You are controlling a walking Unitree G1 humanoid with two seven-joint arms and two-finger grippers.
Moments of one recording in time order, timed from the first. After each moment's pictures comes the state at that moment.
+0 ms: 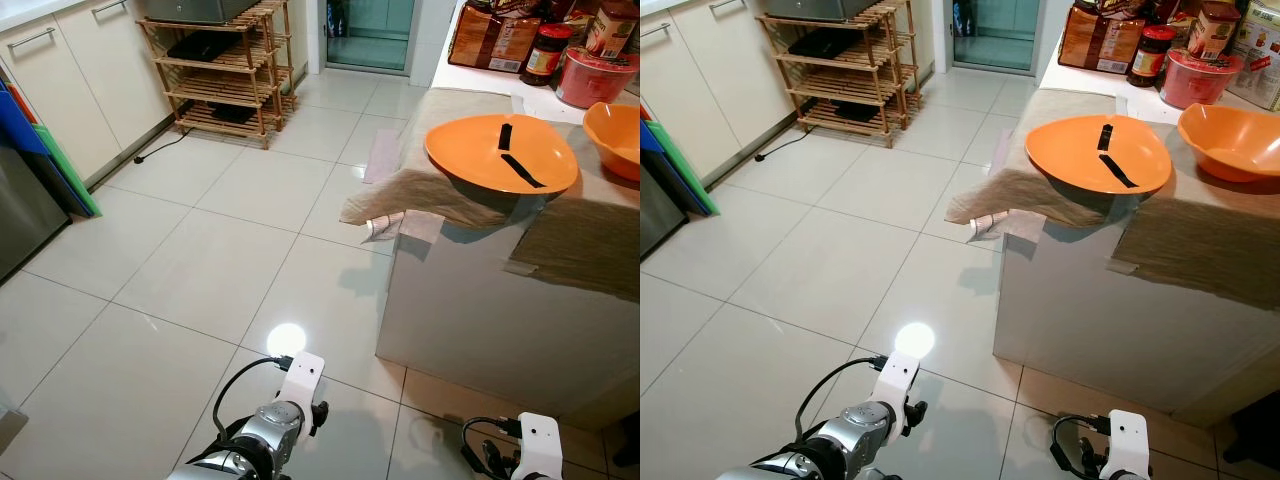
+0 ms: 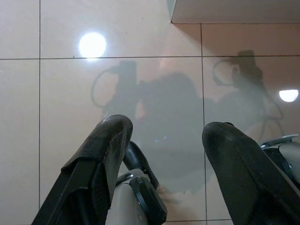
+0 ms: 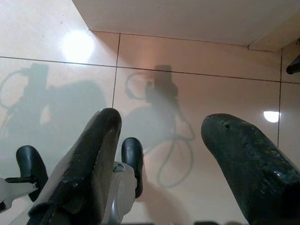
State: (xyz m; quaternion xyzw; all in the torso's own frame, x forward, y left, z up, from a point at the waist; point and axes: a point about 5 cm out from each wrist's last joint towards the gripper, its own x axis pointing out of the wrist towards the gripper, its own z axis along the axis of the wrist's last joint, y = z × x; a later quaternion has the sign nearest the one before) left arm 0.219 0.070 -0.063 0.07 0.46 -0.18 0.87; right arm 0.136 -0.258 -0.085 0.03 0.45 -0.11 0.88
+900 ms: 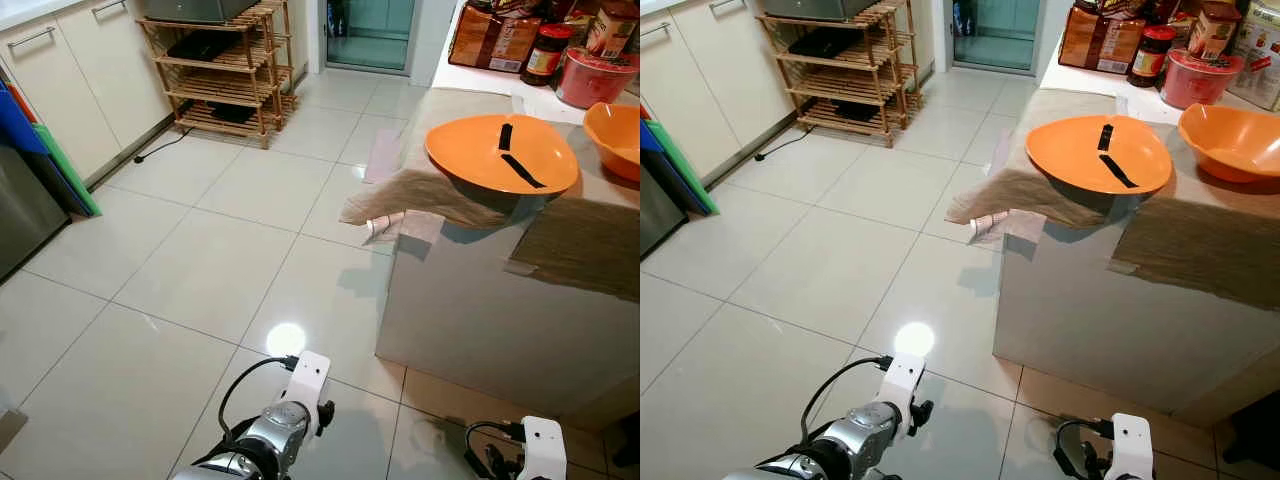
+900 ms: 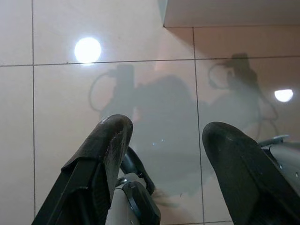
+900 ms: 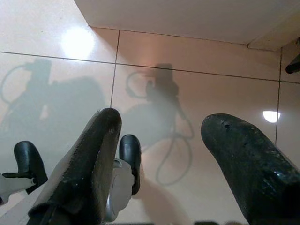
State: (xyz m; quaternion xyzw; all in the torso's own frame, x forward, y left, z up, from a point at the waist) left arm 0.217 0.060 -0.062 0.08 0.45 -0.19 0.87; right arm 0.132 -0.263 -0.085 0.02 0.46 -0.10 0.88
